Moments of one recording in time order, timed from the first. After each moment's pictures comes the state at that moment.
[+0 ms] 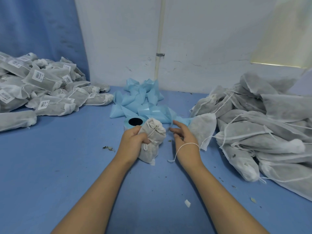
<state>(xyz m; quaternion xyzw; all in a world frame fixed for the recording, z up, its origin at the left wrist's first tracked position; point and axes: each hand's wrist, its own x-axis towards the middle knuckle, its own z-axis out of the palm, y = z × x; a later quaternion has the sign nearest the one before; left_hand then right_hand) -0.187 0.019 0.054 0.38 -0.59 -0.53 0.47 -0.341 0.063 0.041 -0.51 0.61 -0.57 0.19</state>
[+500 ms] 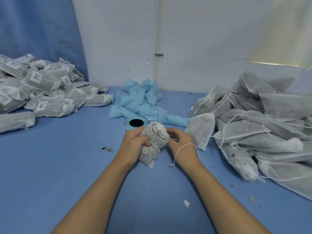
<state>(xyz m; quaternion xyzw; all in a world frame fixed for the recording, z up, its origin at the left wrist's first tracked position) -0.188 0.027 0.060 0.34 -0.62 -0.54 0.45 -0.335 0.067 0.048 -0.54 0.56 -0.57 0.27</state>
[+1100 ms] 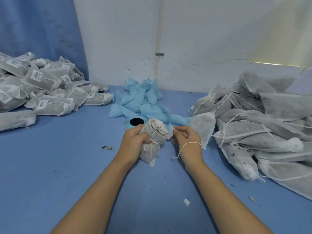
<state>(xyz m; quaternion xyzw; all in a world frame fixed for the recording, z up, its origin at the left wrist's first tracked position) -0.189 0.027 0.060 0.35 -0.60 -0.54 0.47 -0.343 0.059 0.041 -0.39 0.58 -0.66 0.28</state>
